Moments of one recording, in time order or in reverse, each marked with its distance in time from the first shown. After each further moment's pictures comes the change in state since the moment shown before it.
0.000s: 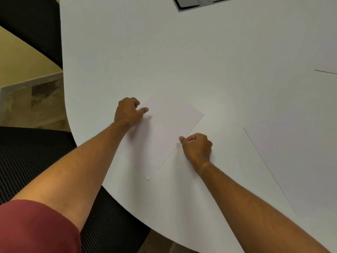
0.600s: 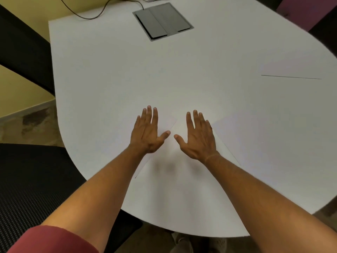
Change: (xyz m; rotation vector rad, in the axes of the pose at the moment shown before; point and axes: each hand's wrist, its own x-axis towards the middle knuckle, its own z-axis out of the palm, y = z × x) left_hand -0.119 0.093 0.027 0.426 -0.144 0.478; right_hand -0.008 0.021 -0.104 -0.707 0.105 -0.624
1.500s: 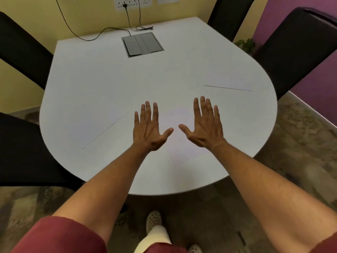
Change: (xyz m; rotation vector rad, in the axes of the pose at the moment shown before) left_hand -0.100 0.331 0.001 0.051 0.253 -0.089; right_hand -0.143 0.271 -0.160 -0.145 0.218 -0.150
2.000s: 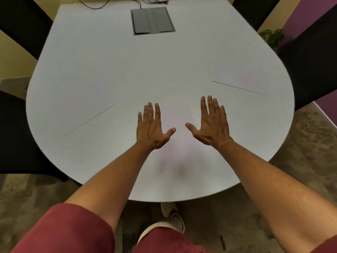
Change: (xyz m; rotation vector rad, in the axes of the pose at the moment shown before) left_hand 0.055 0.043 0.065 -0.072 -0.112 -0.183; right_hand 0.063 0.078 0.041 0.020 -0.132 -0.077
